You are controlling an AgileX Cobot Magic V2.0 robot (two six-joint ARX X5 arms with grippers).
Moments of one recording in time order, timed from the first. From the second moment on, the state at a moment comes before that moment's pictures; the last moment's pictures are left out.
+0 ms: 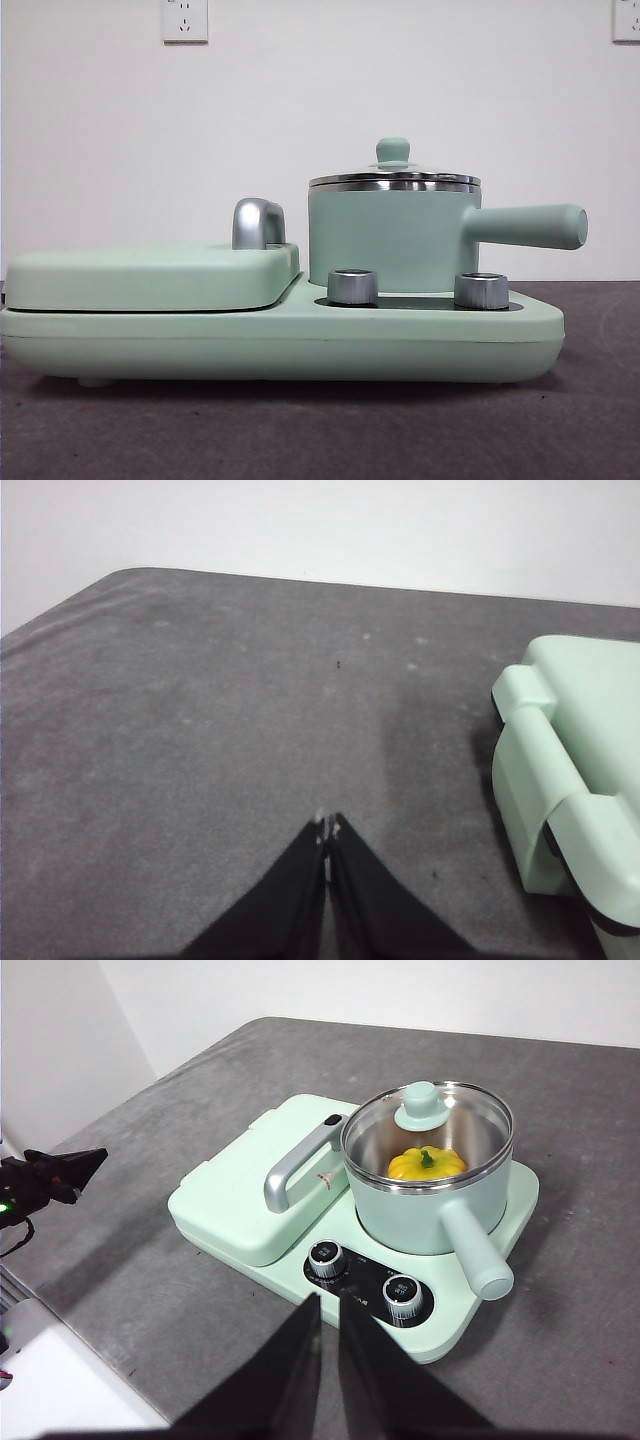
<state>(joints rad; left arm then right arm) 0.02 0.00 0.03 -0.18 -0.05 -0.06 0.49 0.31 0.97 -0.98 -0.24 0.18</state>
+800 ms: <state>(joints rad) 0.02 0.00 0.03 -0.18 -0.05 -0.06 0.35 0.29 0.91 -0.91 -0.23 0.16</state>
